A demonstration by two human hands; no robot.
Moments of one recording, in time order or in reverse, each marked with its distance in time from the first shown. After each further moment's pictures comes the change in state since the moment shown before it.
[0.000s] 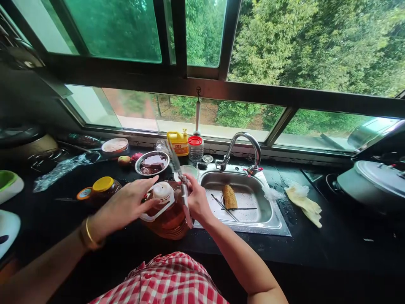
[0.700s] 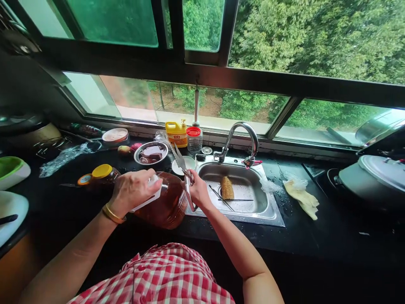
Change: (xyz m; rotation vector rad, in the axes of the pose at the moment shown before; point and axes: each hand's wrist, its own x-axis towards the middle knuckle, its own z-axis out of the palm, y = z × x) left_hand 0.010 0.028 0.033 0.327 0.144 -0.224; right_hand -0.001 0.047 -0.037 -0.355 0.043 0.077
